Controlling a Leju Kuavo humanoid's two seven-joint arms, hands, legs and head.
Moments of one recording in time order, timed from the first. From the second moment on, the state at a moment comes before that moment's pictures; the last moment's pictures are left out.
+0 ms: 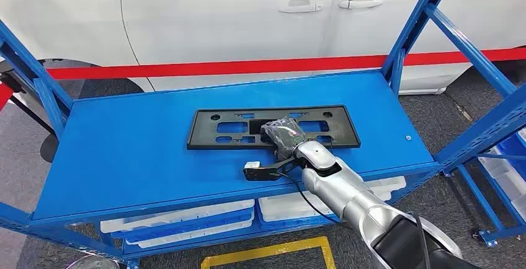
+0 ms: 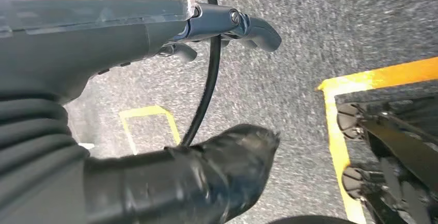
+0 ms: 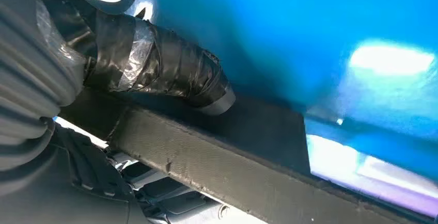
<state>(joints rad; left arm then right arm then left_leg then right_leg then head) 0.00 0.01 1.03 -0.19 -1.03 -0.32 -0.05 -0.68 -0.05 0.67 -0.54 0.87 -0.36 -0.21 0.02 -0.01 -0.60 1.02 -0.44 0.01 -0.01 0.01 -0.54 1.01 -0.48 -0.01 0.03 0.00</state>
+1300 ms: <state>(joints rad) 0.01 0.01 1.11 -0.20 -1.03 -0.25 -0.03 -0.50 -0.24 0.59 -1.21 0.90 -0.44 -0.30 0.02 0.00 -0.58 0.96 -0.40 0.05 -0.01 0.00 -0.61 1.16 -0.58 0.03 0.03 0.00</state>
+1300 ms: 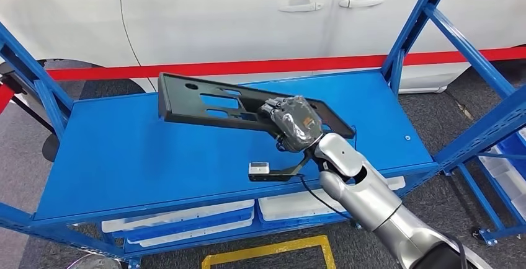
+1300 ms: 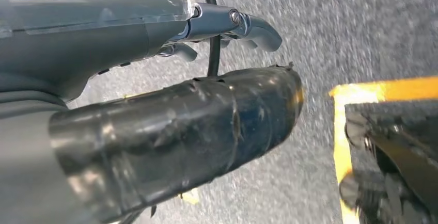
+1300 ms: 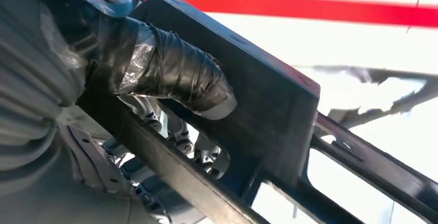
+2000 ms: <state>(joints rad) -0.01 0.02 1.13 -0.20 -1.04 -0.25 -0.02 -0.42 -0.30 0.55 -1.47 0.88 -0.43 -0.36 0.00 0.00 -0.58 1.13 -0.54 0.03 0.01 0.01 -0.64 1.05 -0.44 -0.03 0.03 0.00</state>
